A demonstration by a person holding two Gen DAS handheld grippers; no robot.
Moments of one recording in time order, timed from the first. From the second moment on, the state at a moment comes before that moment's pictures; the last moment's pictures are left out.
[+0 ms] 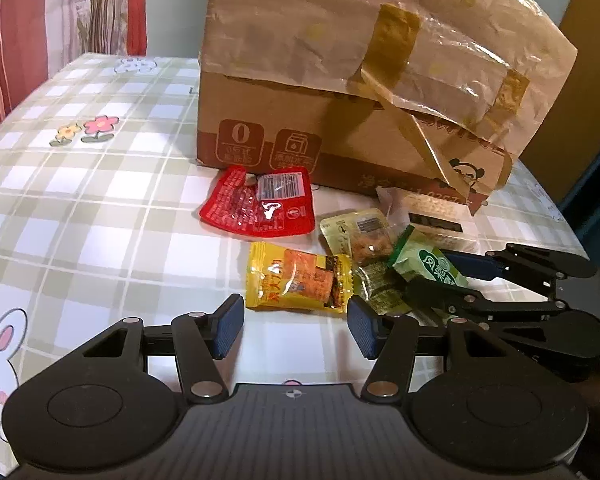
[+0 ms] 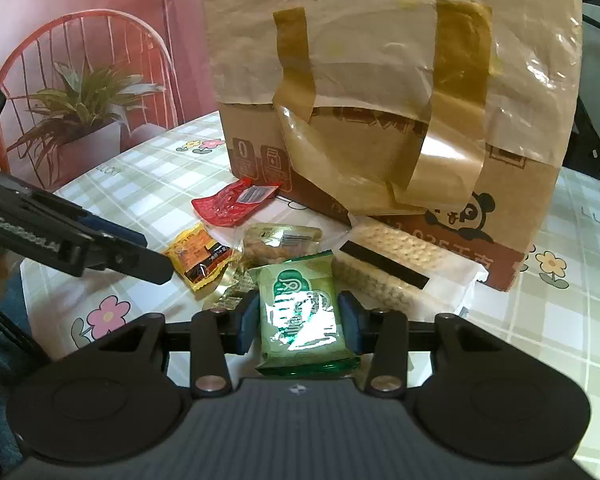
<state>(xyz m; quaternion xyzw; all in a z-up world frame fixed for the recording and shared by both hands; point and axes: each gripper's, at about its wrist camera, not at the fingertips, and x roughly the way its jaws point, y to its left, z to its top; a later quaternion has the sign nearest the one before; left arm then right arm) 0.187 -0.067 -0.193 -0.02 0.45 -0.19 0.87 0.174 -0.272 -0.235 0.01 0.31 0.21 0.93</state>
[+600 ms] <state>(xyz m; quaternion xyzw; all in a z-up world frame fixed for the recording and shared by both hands) 0.220 -0.081 -0.205 -0.05 0.45 -0.18 0.87 0.177 -0.287 -0.238 0.06 0.31 0.21 0.93</state>
